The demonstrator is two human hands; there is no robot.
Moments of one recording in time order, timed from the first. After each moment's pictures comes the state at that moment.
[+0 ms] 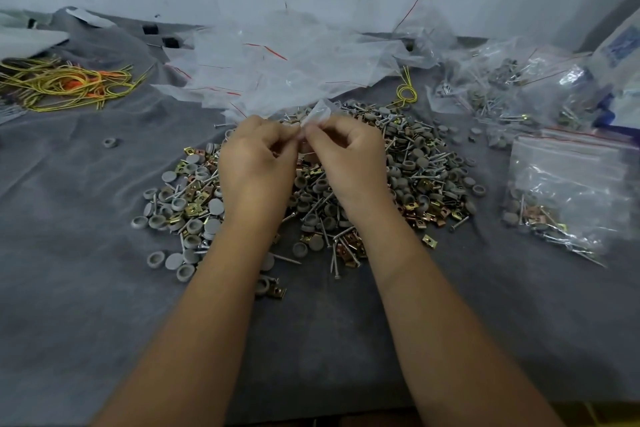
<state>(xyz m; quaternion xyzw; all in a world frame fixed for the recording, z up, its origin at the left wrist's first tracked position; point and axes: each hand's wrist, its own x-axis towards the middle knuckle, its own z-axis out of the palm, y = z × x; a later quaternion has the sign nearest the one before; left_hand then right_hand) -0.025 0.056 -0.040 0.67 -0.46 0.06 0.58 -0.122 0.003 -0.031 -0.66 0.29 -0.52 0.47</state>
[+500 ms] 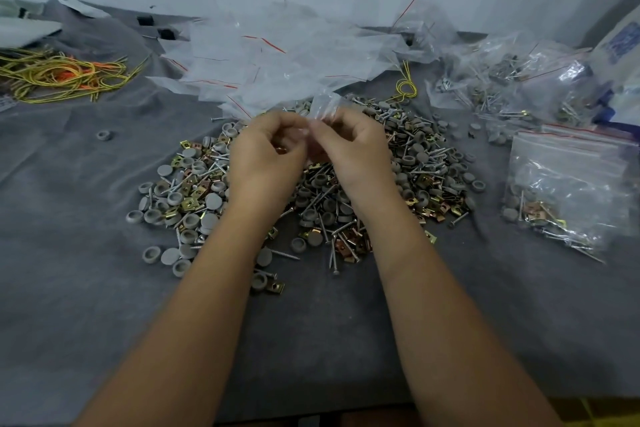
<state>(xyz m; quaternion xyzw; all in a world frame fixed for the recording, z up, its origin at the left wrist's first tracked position) -0.031 0.054 -0.034 0.62 -0.45 -0.14 0.62 -0.128 -0.008 -0.036 -0.64 0.30 -0.49 0.50</state>
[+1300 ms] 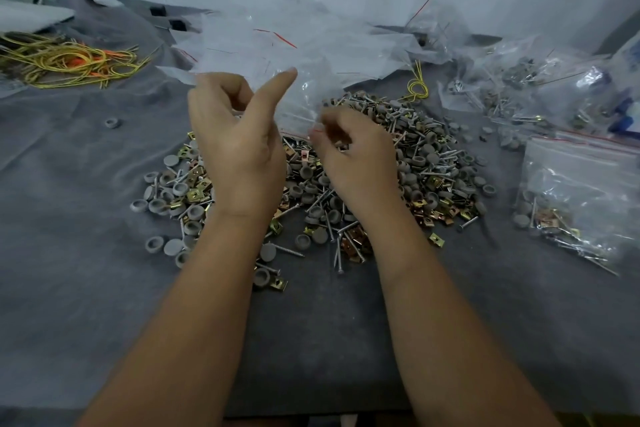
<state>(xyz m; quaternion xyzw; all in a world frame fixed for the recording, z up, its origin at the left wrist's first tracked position) -0.016 0.063 -0.031 0.55 -0.50 0.33 0.58 -0.126 -0.002 -0.043 -0.77 0.32 -0.49 0.26</state>
